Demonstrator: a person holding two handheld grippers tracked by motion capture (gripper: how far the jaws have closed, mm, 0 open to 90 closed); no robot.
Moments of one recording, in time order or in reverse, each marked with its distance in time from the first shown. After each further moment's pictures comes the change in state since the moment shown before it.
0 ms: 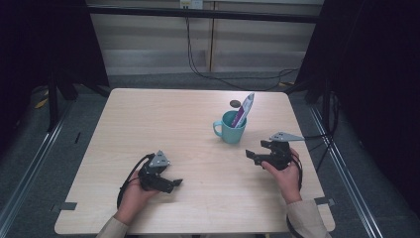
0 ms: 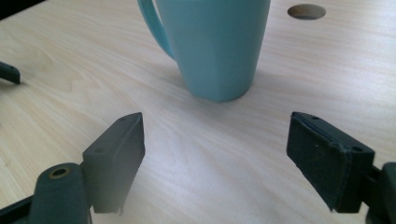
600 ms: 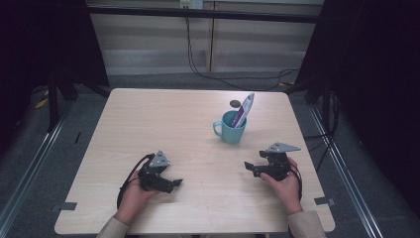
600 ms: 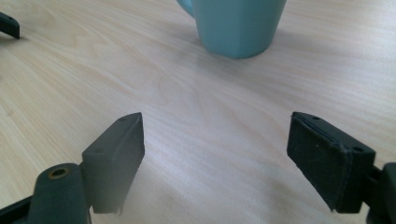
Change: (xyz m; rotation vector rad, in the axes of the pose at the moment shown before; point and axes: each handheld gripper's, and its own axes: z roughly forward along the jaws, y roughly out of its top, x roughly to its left) left arm 0.000 0.000 0.000 0.003 0.000 0.001; right arm 0.012 -0.027 -0.001 0.069 0.006 -0.037
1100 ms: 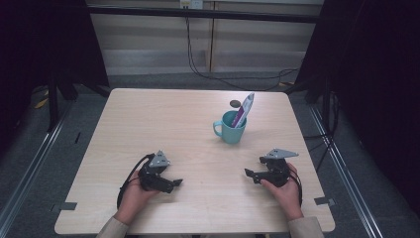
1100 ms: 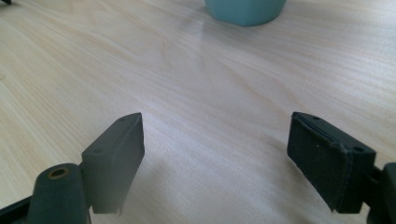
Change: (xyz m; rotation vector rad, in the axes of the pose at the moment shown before) left arm 0.000 0.000 0.000 -0.001 0.000 0.001; right arm 0.004 -0.015 0.001 0.052 -0.007 -0.028
